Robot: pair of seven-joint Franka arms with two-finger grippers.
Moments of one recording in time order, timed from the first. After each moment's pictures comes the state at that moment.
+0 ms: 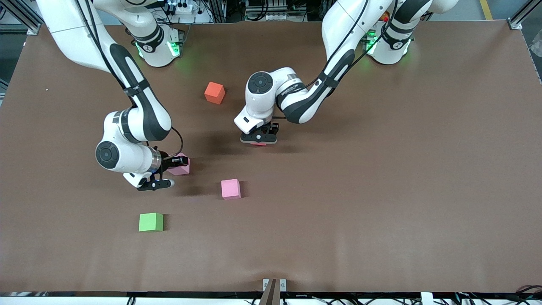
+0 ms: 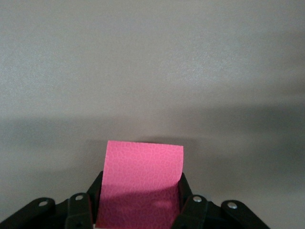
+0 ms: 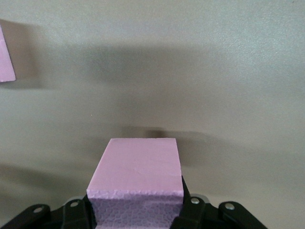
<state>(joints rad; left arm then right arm) -0.69 0.77 -0.28 -1.56 0.24 2.37 -1.03 0.15 0.50 0.07 -1.90 0.22 2.21 -0.03</state>
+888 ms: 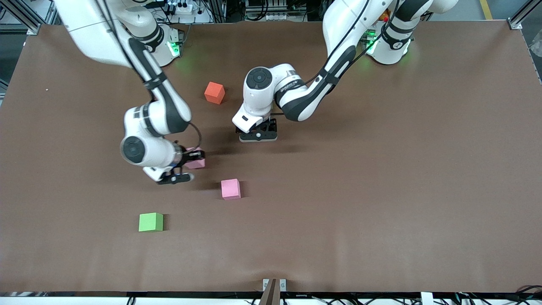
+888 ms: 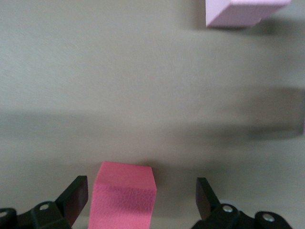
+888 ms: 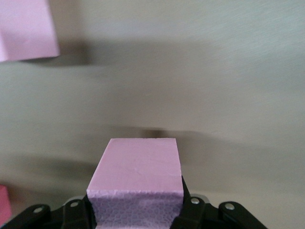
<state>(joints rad) -0.68 0.71 -0.30 -1.53 0.24 2.33 -1.15 0.29 0.50 0.08 -1.90 0.22 2.20 0.13</state>
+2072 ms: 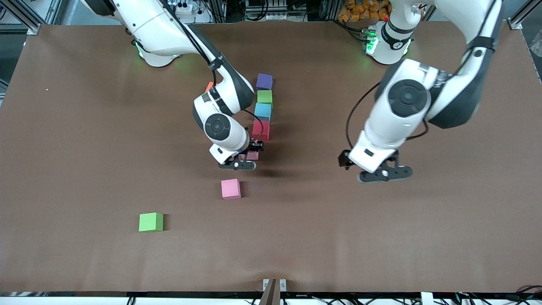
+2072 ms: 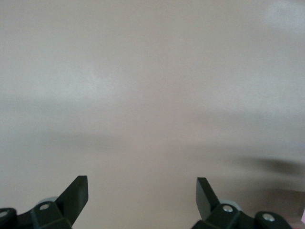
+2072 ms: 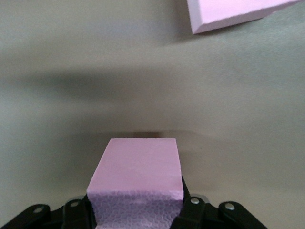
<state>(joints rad) -0.08 0.40 -0.40 -1.53 0.24 1.92 -0.59 0.59 0.66 0.08 -1.66 0.22 2.26 0.58</state>
